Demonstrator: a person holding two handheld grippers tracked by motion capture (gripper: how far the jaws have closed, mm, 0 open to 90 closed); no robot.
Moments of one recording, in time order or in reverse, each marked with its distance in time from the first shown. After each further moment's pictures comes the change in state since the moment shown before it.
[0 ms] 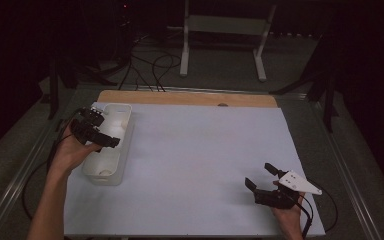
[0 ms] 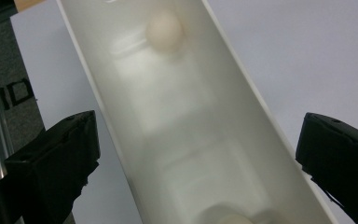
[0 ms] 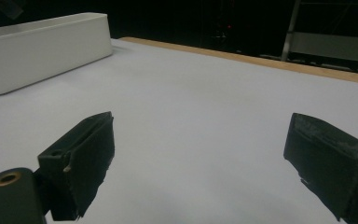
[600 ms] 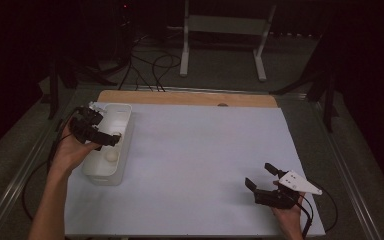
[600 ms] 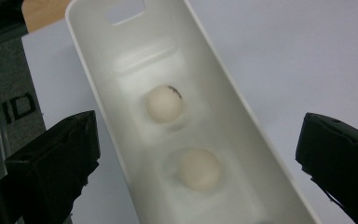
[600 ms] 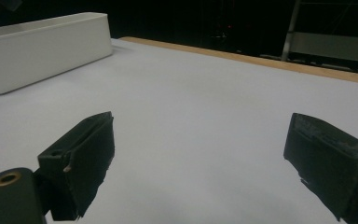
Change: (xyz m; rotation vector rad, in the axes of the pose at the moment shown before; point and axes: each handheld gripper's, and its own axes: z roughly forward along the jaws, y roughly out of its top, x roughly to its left) left arm -0.002 0.000 -0.008 -0.073 0.005 -0.002; right arm 0.000 0.000 0.000 0.000 0.000 0.000
